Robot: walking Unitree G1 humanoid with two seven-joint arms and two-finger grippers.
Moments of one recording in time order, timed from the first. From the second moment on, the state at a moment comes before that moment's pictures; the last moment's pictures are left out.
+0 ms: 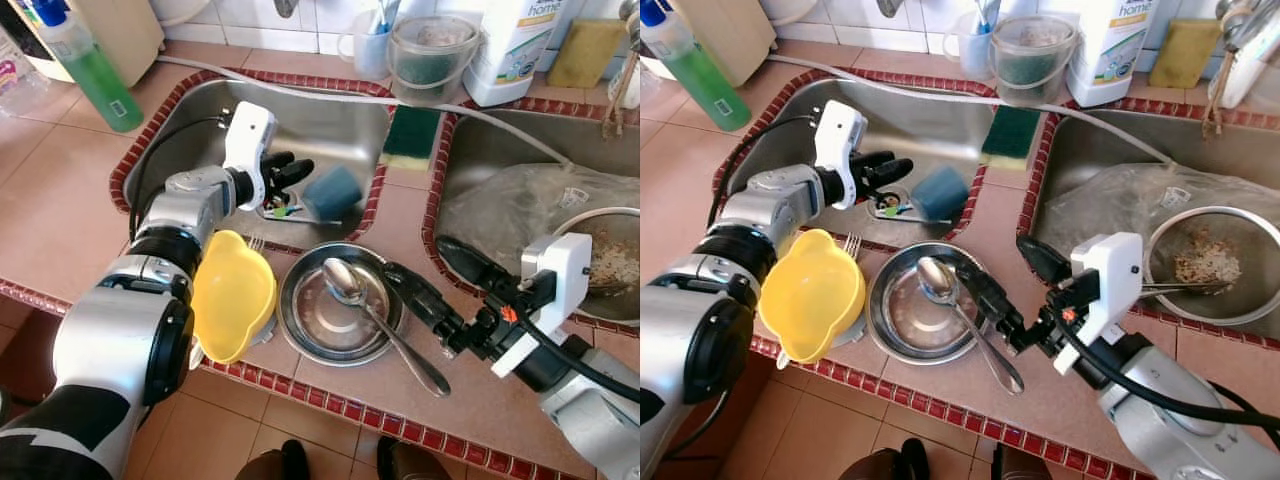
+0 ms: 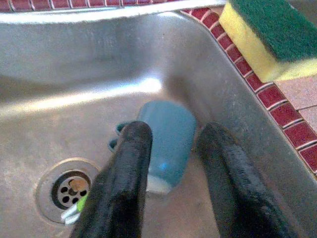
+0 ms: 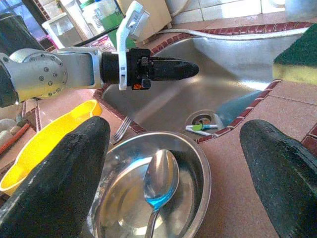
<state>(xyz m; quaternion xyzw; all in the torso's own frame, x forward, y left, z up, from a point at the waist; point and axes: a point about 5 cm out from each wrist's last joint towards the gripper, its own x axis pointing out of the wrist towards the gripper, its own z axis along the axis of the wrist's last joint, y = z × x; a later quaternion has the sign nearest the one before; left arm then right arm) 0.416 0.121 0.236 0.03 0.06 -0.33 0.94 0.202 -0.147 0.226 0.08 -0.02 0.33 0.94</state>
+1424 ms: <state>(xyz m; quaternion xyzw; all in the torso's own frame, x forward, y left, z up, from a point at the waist) 0.392 0.128 0.292 -0.02 -0.12 -0.28 0.95 0.268 -0.144 0.235 0.09 -0.11 0.29 0.95</state>
